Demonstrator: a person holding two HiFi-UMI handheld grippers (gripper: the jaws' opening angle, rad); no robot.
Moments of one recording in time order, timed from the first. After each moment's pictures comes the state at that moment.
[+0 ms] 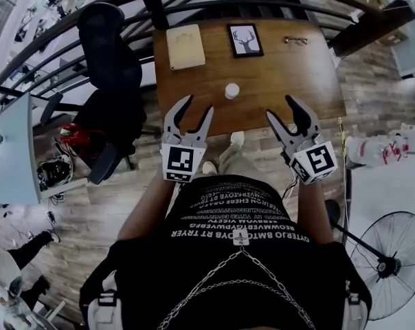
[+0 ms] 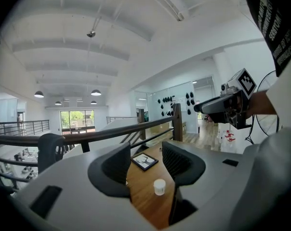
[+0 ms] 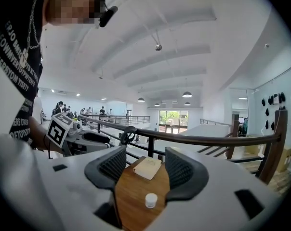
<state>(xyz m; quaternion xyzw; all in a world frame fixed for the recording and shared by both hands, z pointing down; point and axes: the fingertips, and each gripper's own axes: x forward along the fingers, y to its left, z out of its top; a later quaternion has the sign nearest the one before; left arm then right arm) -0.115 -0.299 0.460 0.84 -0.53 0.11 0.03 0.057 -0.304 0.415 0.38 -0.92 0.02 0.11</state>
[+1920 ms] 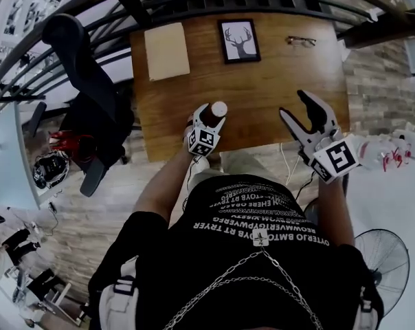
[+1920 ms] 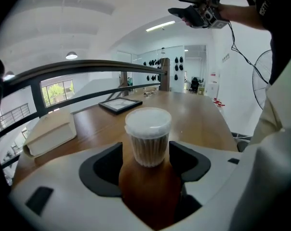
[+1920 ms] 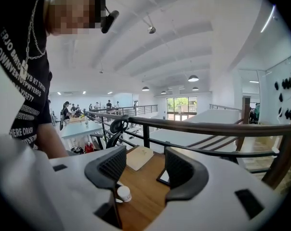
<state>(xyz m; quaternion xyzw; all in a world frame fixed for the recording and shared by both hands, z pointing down) -0.009 -0.418 0.808 0.85 -0.42 0.30 0.13 0.123 -0.463 0.465 0.31 -0.93 0.09 0.16</state>
